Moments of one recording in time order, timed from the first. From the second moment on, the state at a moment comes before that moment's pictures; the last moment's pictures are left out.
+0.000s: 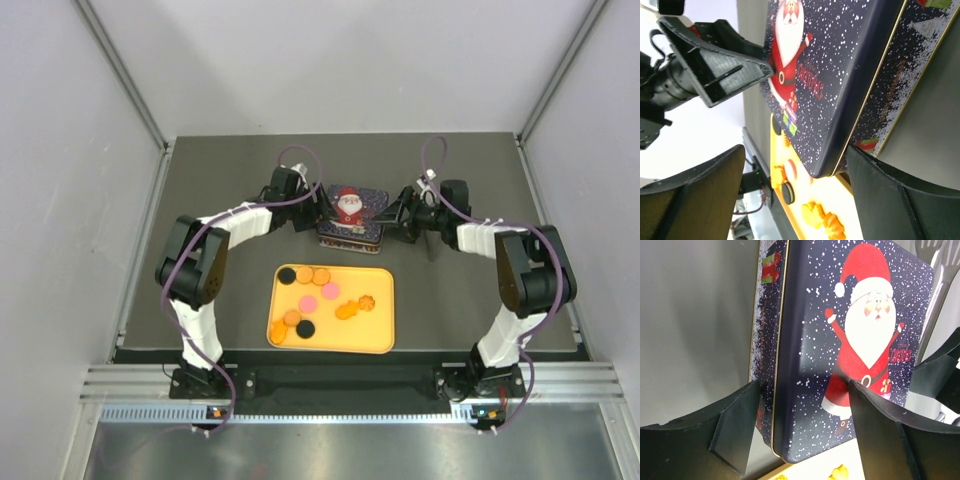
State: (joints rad) left arm -0.42 1.92 1.23 -0.04 0.32 -0.71; right arm 0.17 1.75 0.86 0.31 -0.83 0.83
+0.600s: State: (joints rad) left arm -0.42 1.92 1.24 -0.04 0.29 -0.70; right arm 0.18 1.77 0.87 0.34 -0.82 0.84
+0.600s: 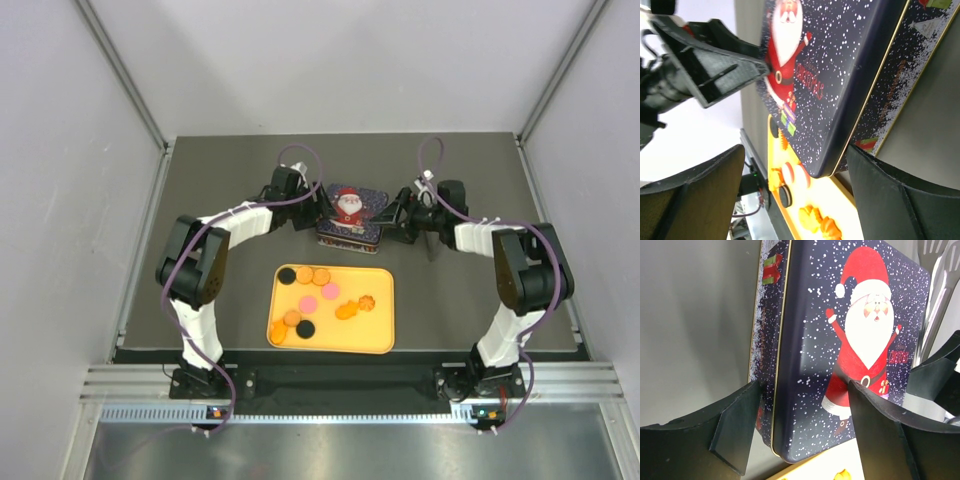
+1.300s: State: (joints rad) left arm -0.43 1.92 1.20 0.03 0.26 -0.74; right arm 0.27 1.78 1.03 0.02 -0.59 0.62
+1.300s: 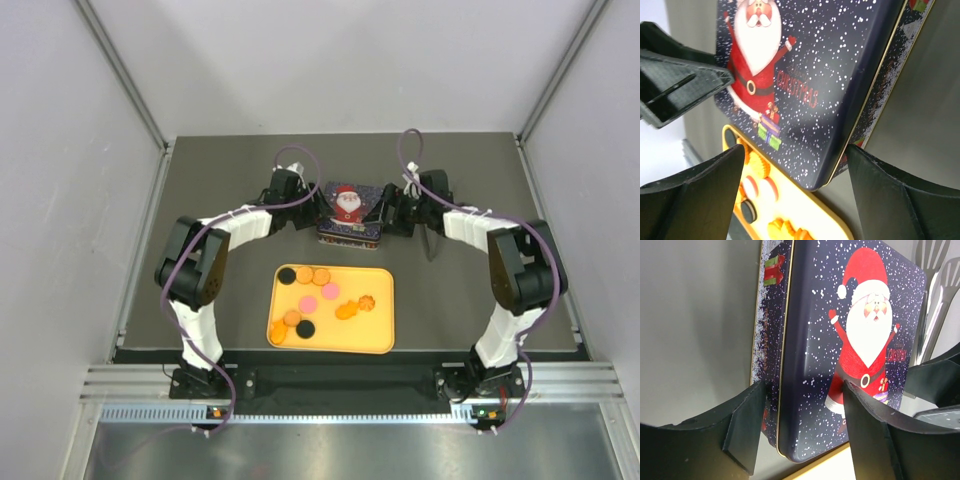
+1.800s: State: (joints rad) left arm -0.43 1.91 1.16 0.08 0.22 -0.76; right arm 0.33 1.87 1.14 -0.11 -0.44 0.55
